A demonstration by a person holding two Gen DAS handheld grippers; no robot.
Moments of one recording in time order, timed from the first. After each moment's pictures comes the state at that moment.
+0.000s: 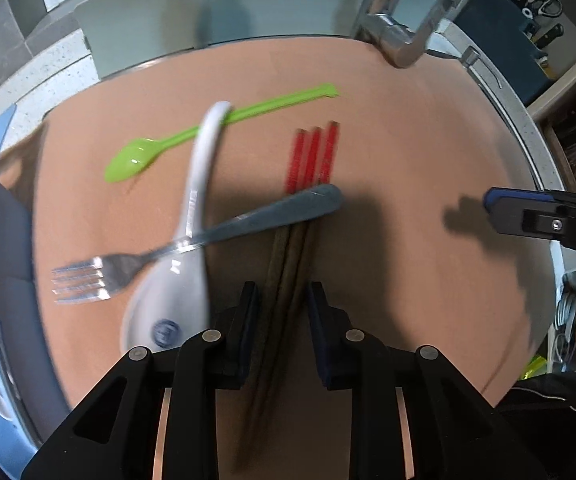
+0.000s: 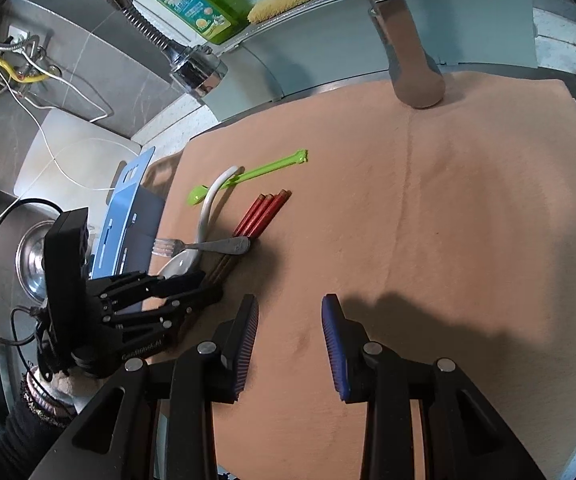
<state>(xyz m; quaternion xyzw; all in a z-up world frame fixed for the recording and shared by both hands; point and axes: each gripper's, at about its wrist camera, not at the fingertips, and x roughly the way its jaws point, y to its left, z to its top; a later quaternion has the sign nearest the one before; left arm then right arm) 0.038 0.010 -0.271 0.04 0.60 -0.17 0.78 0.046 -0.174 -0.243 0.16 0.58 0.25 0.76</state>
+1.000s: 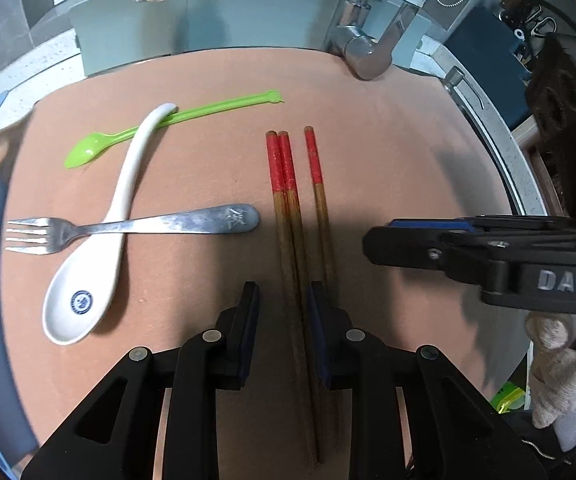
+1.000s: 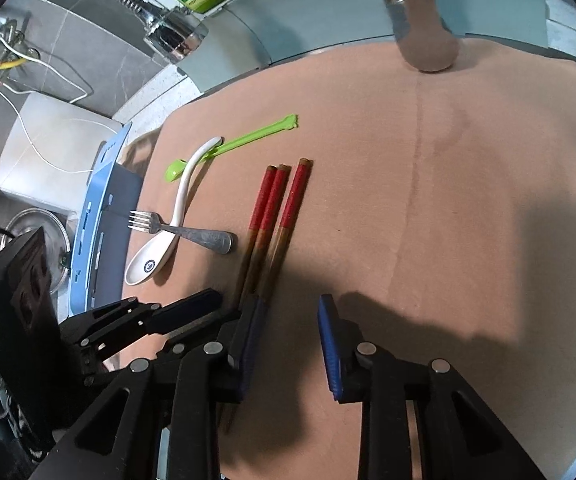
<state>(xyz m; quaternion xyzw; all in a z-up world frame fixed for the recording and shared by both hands) 0.020 -0.025 -0.266 -0.02 0.58 -0.16 0.80 0.055 -0.154 -0.270 0.14 0.62 0.23 0.74</state>
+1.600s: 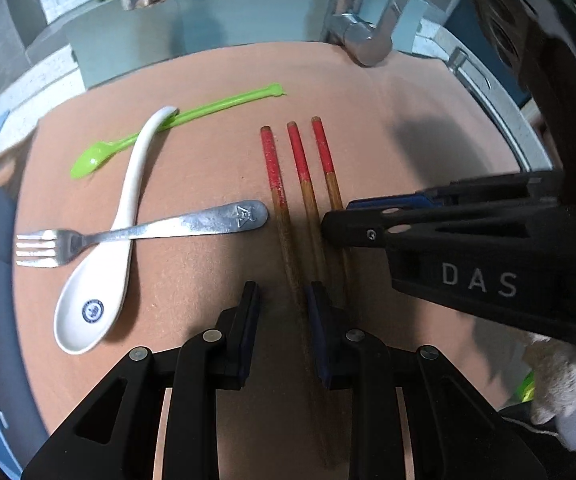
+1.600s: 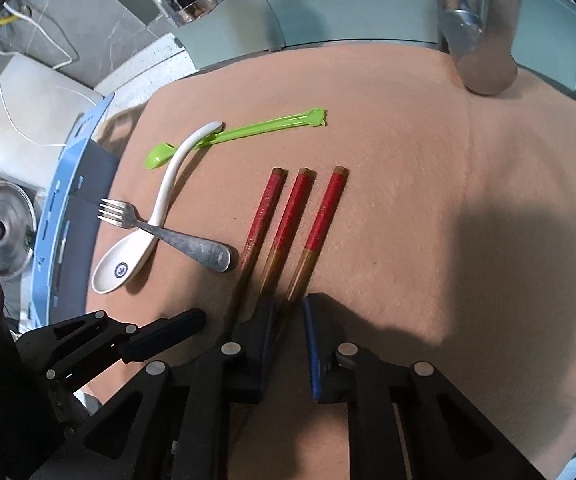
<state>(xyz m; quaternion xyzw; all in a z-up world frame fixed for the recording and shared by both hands) 0.019 -0.036 -0.273 0.04 0.57 -0.15 0.80 0.072 -0.116 -0.278 0.05 0.63 0.21 0.75</state>
